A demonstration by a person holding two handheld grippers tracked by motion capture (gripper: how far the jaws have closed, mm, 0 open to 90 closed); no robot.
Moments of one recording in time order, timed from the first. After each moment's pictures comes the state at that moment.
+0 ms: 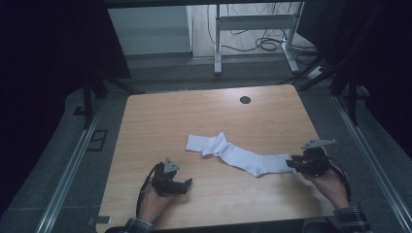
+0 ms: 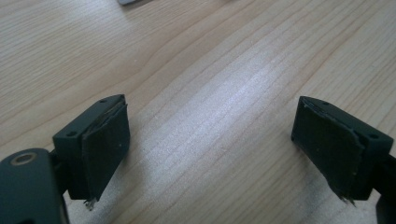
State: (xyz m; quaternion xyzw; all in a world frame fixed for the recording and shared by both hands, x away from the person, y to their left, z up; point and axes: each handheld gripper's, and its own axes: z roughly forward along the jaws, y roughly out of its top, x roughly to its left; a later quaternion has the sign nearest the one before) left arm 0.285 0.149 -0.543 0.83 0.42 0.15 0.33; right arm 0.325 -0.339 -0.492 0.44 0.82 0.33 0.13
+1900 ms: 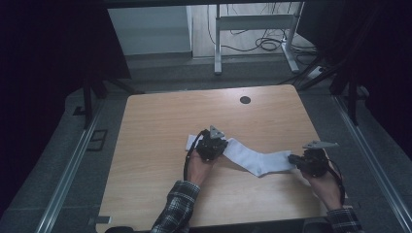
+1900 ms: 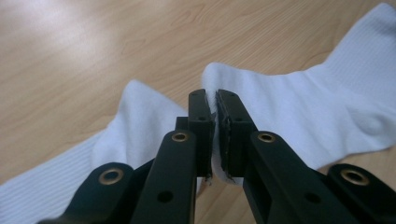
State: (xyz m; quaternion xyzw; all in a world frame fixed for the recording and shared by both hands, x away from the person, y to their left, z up) left arm 0.365 0.021 -0.484 0.84 0.35 0.16 0.39; right arm 0.324 -0.338 -0.502 0.48 0.79 0.35 0.16
